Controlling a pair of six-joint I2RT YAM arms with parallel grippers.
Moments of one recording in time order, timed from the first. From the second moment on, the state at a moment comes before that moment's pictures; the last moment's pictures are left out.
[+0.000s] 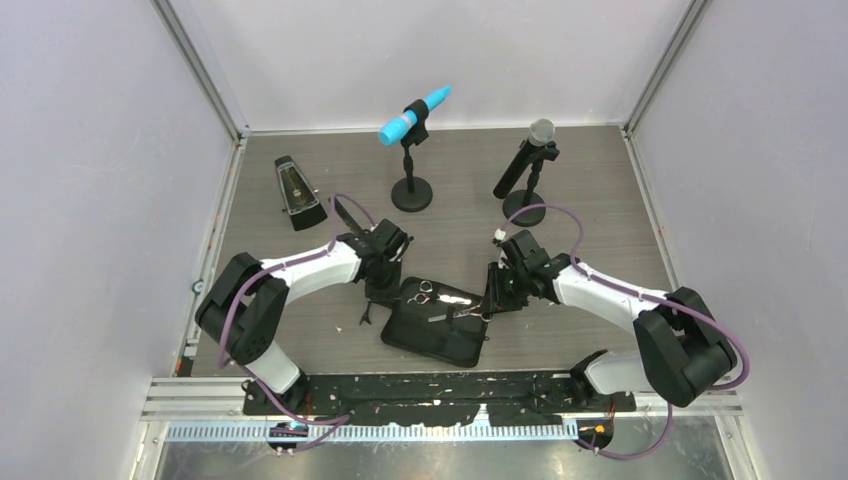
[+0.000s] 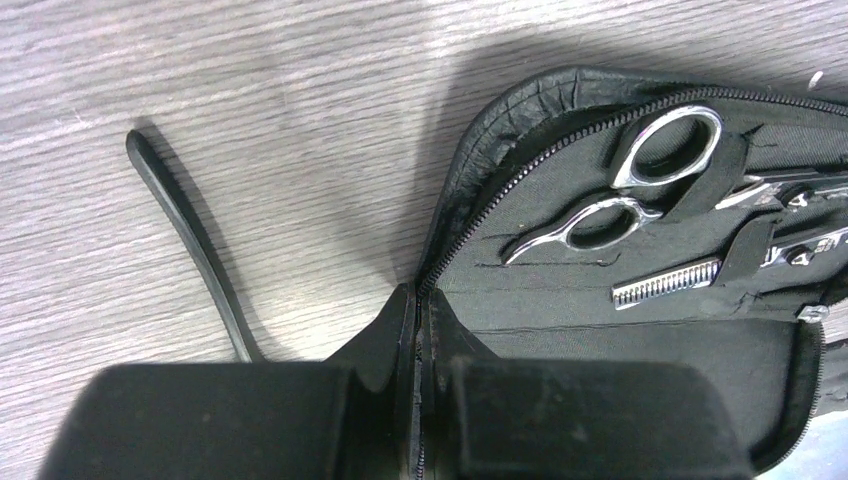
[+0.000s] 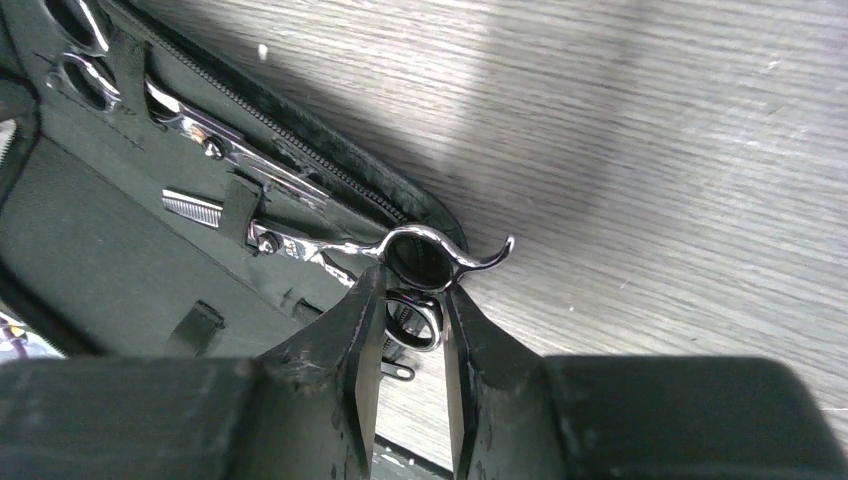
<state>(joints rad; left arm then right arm) -0.67 1.61 0.92 -0.58 0.09 -0.58 0.54 1.34 0.63 -0.39 -0.23 0.49</state>
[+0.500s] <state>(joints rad) -0.66 1.49 0.77 -0.46 0.10 -0.74 0.60 1.15 0.55 -0.36 -0.18 0.74</state>
